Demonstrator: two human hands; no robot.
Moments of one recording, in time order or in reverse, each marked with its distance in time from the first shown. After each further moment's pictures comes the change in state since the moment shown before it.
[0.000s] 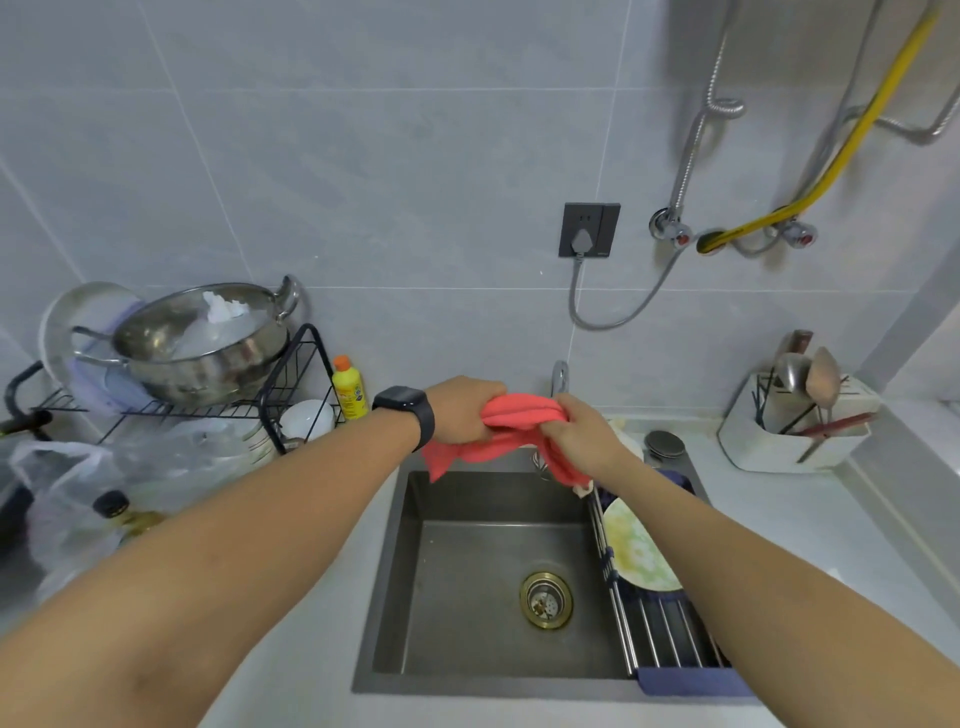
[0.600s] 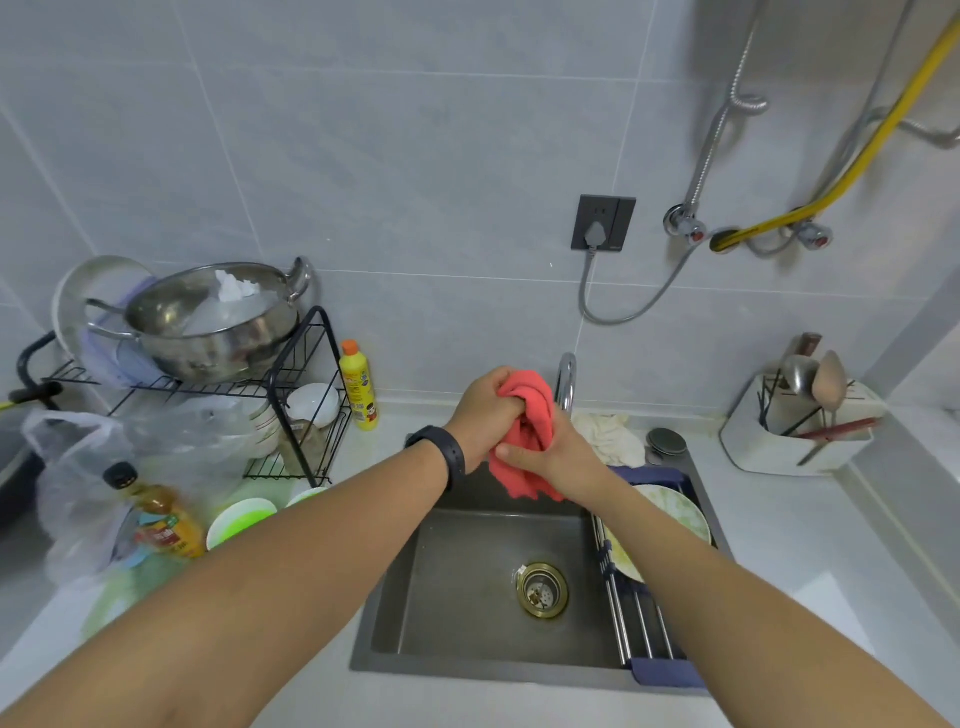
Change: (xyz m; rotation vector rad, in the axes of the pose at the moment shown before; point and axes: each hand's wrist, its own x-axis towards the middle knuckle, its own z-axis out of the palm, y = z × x) left_hand -0.013 0.041 0.045 -1.137 0.401 -0.205; right_hand -0.029 0.002 0.030 0.252 -0.213 -0.272
